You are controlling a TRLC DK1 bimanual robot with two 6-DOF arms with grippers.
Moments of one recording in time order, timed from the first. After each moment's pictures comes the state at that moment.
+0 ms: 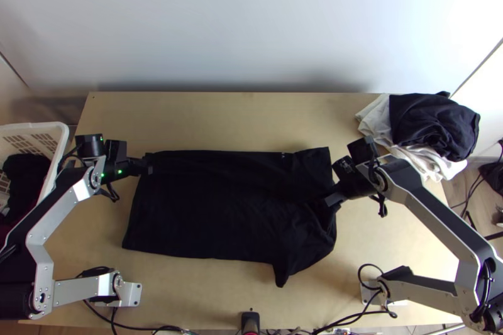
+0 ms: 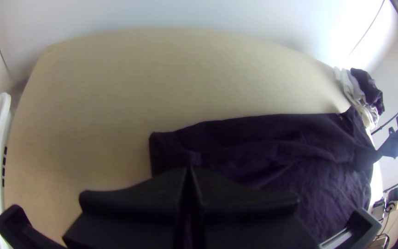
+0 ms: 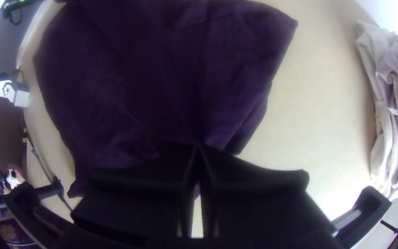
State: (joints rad) left arm 0.13 1.37 0.82 -0.30 0.31 0.14; right arm 0.36 1.32 0.96 -0.88 -0.20 -0.14
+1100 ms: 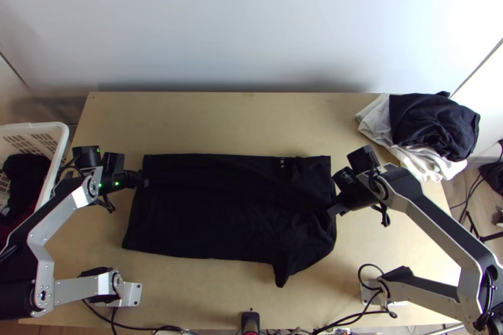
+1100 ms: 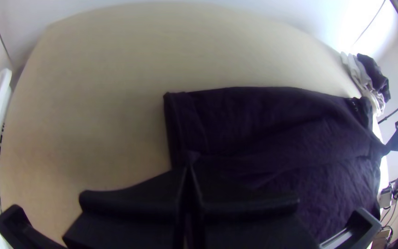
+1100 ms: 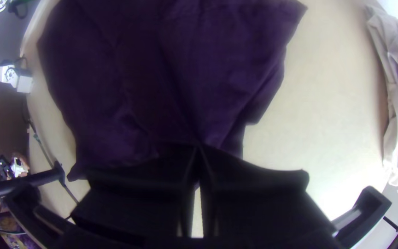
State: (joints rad) left arm 0.20 1.37 0.71 -0.28 0.31 0.23; right arm 0.37 1.28 0.88 -0.92 -0.22 -0.15
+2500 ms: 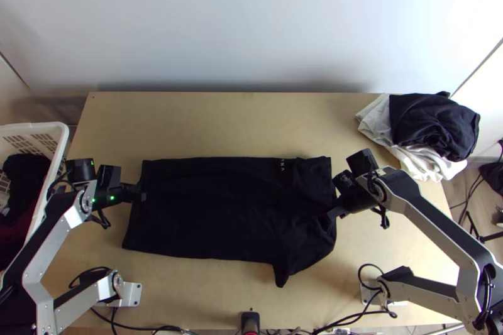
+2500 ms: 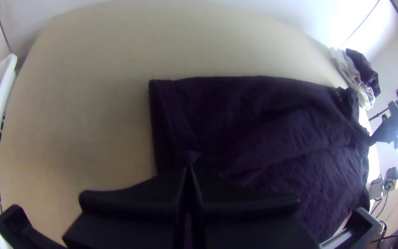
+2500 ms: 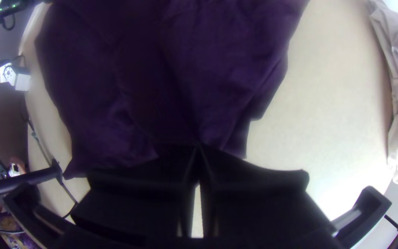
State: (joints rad) left arm 0.21 1.15 0.64 -0.46 0.35 0.23; right arm 0.36 1.28 0.84 -0.90 -0.23 -0.15
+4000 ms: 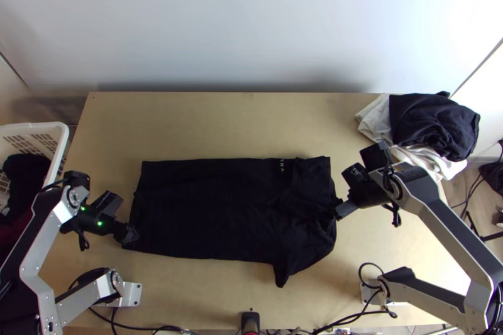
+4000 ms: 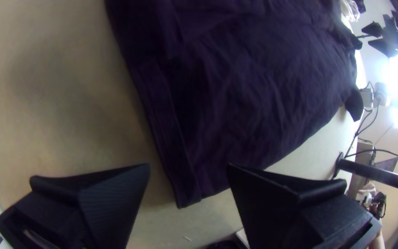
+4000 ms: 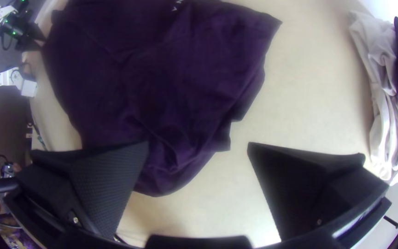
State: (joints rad) left arm 0.34 1.19 0.68 -1.09 0.26 0.70; right arm 0.32 1.21 0.94 -1.01 -0.23 -0.18
